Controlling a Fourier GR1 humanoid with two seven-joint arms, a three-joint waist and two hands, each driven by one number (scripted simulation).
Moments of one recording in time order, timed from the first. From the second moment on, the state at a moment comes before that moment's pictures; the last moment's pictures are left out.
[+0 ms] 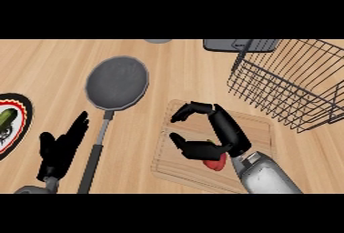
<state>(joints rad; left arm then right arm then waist) -0.03 0.44 -0.27 -1.30 0.34 0.15 0.01 -0.38 -0.21 0.53 -1.54 -0.01 -0.14 0.00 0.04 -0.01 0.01</state>
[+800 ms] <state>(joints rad) 0.04 0.44 -0.24 -1.35 0.36 0.21 0.10 -0.79 -0.23 0.76 -1.48 0.67 -0.04 0.73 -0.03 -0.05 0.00</state>
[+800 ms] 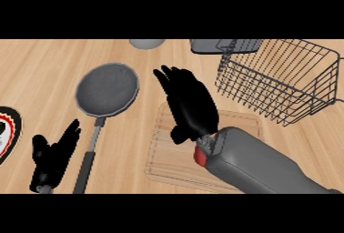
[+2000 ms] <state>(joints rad) 0.10 0.45 -0.21 -1.42 0.35 0.23 0.13 -1.01 -0.26 0.64 -1.68 0.20 0.58 1.12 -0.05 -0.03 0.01</state>
